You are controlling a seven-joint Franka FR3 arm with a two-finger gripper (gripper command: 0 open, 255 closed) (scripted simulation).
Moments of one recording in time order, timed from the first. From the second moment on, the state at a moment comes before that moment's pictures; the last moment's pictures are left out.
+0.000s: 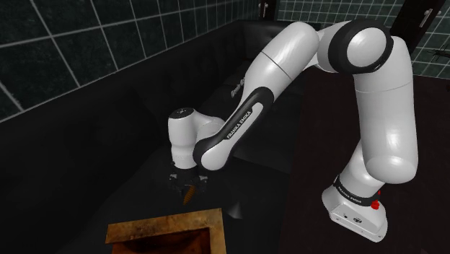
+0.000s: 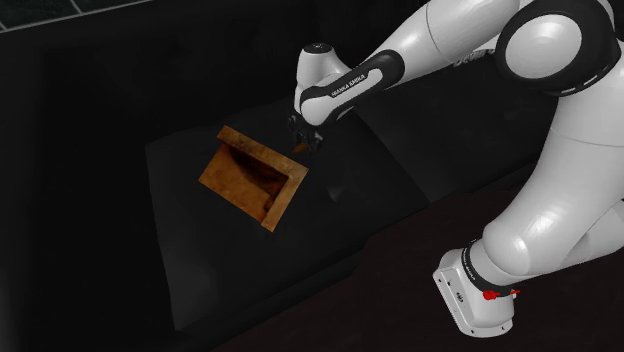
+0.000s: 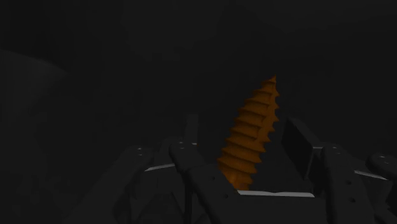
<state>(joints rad) 0.17 0.50 0.58 -2.03 -0.16 2.46 1.70</state>
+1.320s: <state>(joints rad) 0.13 0.40 0.63 -2.02 -0.09 2.36 1.67</state>
